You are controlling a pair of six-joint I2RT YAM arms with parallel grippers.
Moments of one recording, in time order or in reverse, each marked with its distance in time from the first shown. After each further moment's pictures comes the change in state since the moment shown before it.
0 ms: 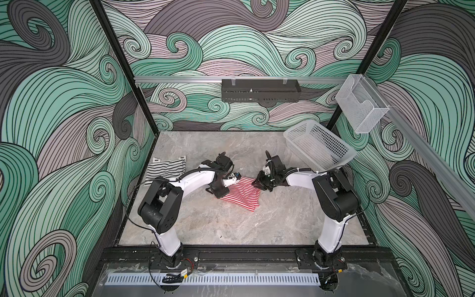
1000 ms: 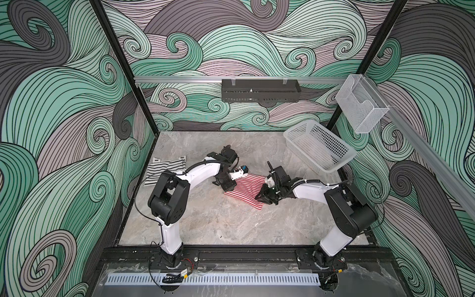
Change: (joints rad) left arm -0.006 0.151 0.223 -0.037 0.152 0.016; right arm 0.084 -0.198 -0.215 -0.068 -0.023 -0.057
